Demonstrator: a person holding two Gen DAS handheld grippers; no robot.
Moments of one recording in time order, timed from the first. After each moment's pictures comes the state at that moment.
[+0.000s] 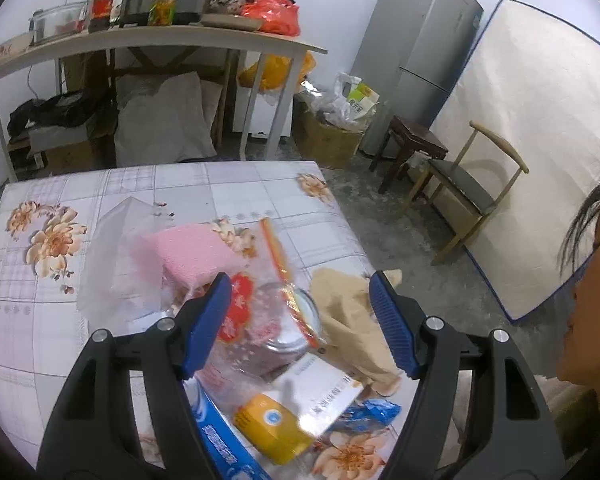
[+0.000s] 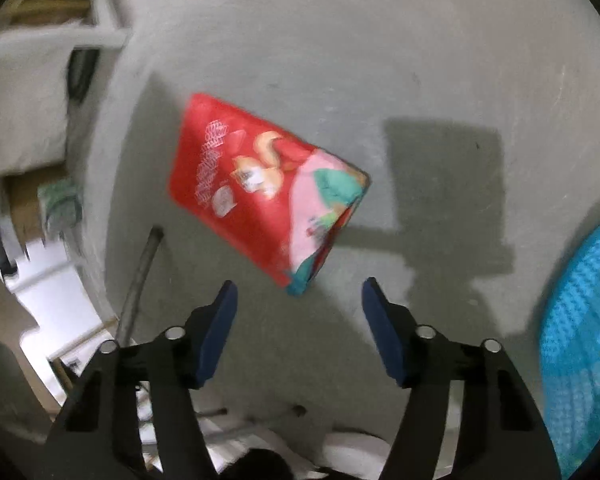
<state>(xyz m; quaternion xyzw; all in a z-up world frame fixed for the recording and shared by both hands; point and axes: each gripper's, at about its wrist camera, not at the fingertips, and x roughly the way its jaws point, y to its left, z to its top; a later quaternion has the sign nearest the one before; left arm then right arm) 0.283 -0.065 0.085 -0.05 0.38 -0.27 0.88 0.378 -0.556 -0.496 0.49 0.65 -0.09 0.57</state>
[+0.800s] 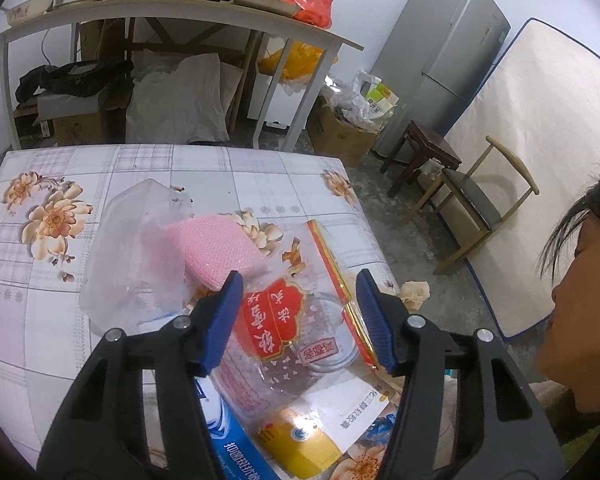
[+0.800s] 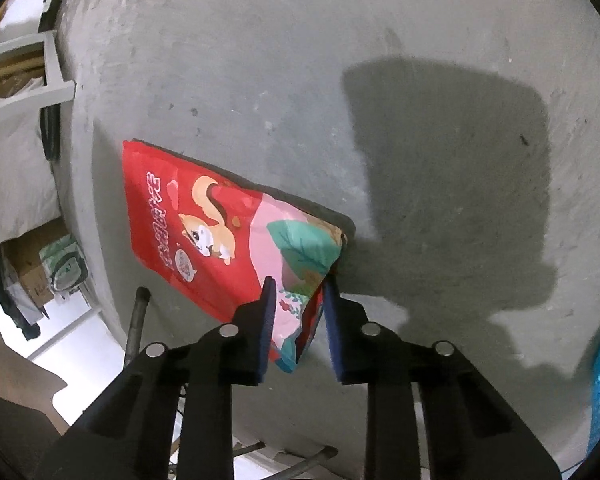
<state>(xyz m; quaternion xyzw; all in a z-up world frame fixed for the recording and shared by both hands) 0.315 -0.042 0.059 -0.09 0.41 -0.25 0.87 0.385 -0.553 -0.566 0.56 0.62 -0.12 0.54</state>
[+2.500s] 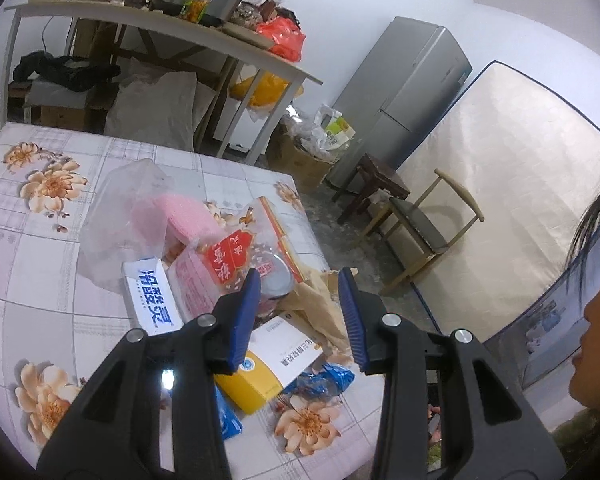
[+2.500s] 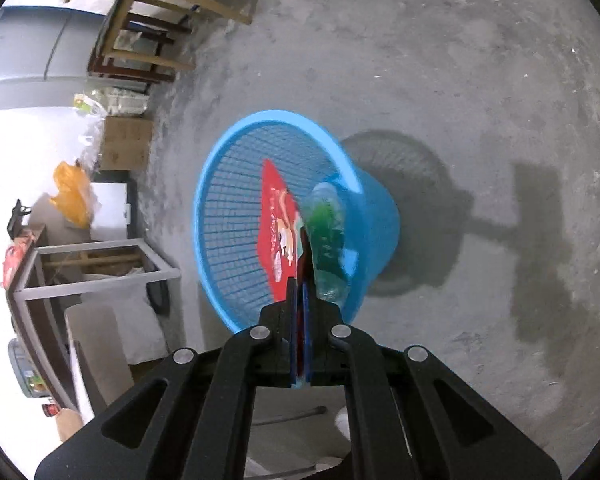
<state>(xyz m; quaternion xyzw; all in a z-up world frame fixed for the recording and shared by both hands) 0.214 0.000 0.079 -0.17 0.35 -0.31 0.87 -0.033 -0.623 -0.292 0.66 0.30 -0.30 0.62</state>
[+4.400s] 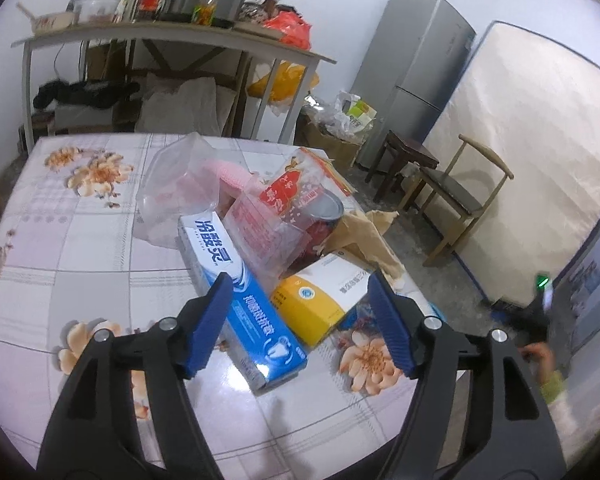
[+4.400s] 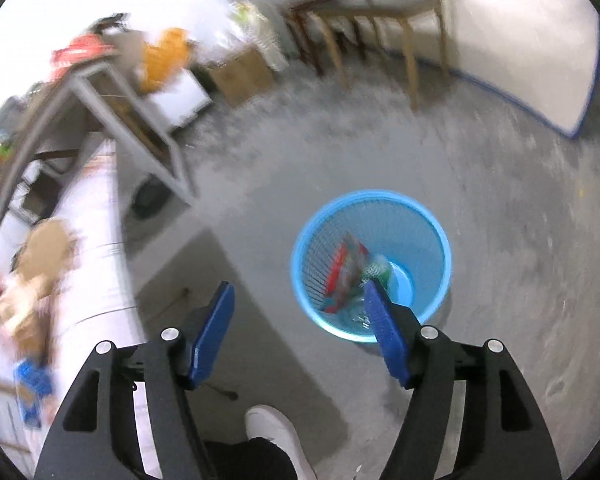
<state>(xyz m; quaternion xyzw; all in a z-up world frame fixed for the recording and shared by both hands) 0.154 0.027 0.039 -0.07 0.34 -0.27 0.90 0.018 -0.484 -0.049 0.30 0.36 -0.23 0.85</state>
